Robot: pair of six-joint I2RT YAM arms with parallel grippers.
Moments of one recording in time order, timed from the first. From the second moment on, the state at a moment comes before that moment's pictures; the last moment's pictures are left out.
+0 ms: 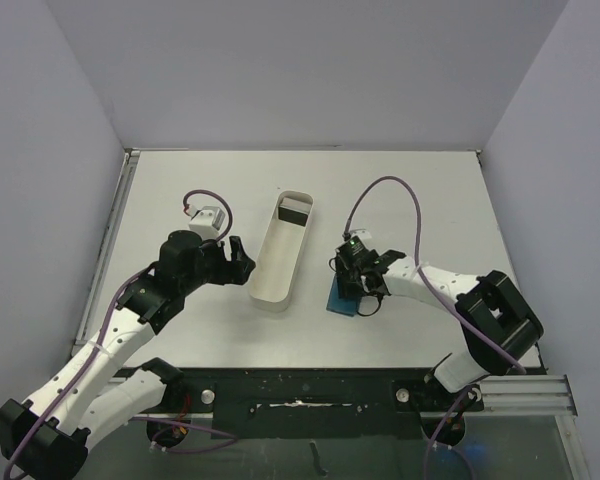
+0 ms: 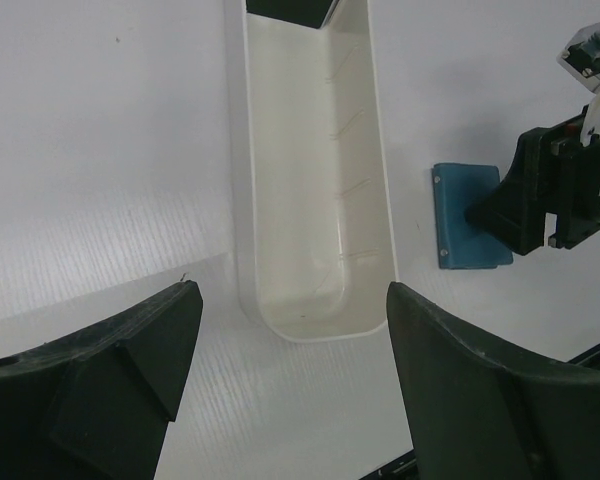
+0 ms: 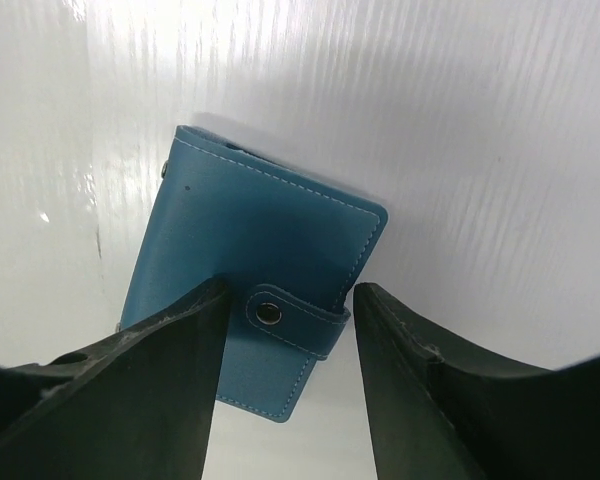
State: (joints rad) left arm -0.52 0.87 0.75 -0.39 0.01 -0.40; right arm 0.67 1.54 0.83 -0.41 0.23 0.48
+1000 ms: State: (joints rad) left arm -0.52 0.83 0.74 -0.38 0.02 -0.41; right arm 0.77 1.59 0.95 -0.67 0.30 0.68
